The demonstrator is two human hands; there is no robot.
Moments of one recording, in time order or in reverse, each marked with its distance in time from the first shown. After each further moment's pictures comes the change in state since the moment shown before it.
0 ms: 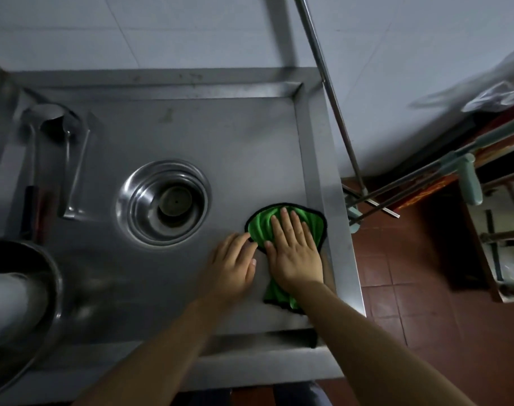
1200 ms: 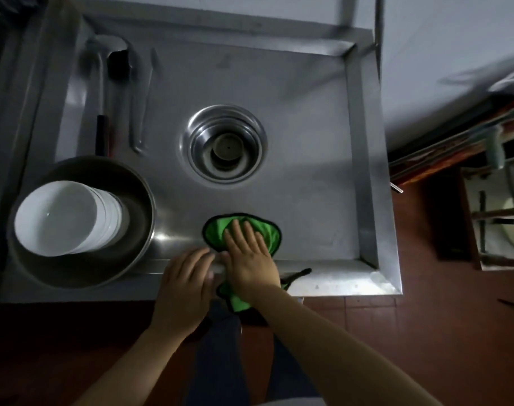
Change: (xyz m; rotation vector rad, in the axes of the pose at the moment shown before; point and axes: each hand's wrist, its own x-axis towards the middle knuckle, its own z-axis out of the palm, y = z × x) left_hand -0.215 -0.082 -0.125 -0.034 -0.058 -0.182; right_hand -0.108 -0.216 0.040 0.149 -0.234 -0.154
